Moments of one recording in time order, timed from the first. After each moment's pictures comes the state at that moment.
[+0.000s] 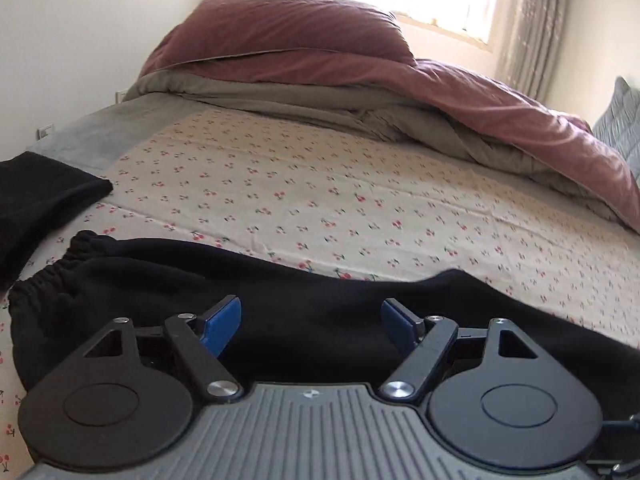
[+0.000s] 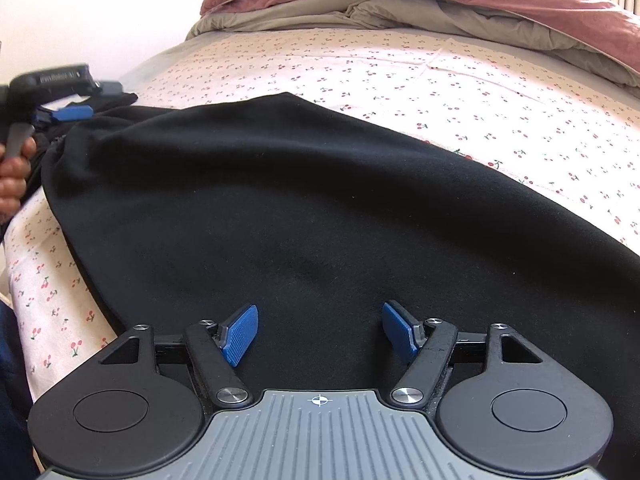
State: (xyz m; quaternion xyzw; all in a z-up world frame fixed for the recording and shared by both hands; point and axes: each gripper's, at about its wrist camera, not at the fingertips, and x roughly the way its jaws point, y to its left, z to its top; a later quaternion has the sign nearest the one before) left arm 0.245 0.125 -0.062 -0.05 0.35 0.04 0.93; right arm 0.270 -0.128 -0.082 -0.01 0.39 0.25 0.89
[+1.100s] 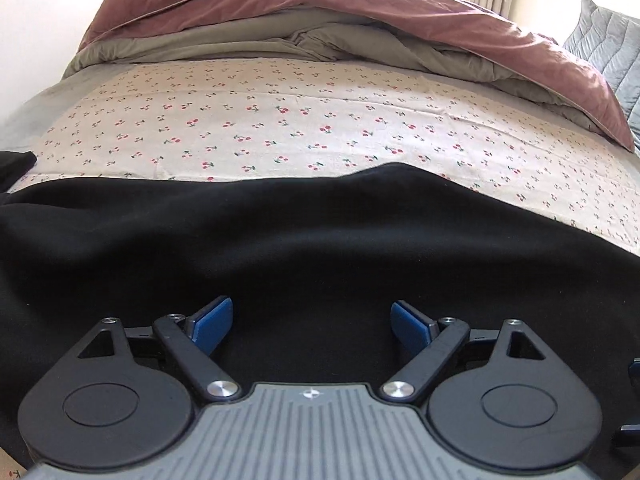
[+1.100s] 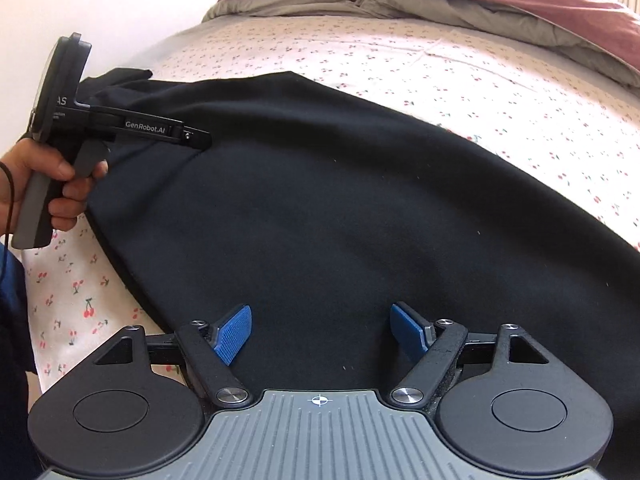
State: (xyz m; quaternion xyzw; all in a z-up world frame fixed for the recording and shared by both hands) left arm 0.250 0.082 -0.112 -0.02 0.40 0.00 0.92; right arm 0.253 -0.155 -0.083 -0.04 0.39 0.27 0.88
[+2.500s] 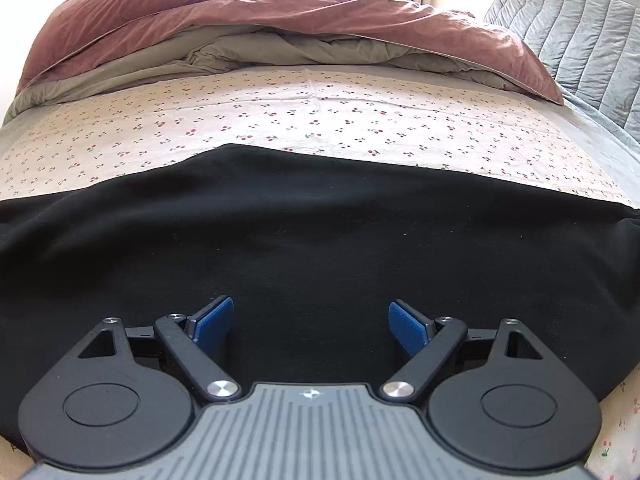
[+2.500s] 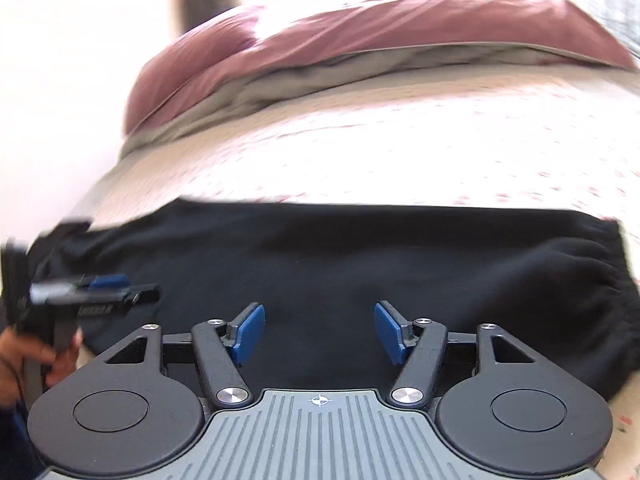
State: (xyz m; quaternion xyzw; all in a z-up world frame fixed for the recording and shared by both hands) left arm 0.210 -0.025 -0.117 0.03 0.39 -0.10 0.92; right arm 0.194 -0.311 -0.070 0.18 0.31 0.12 0.92
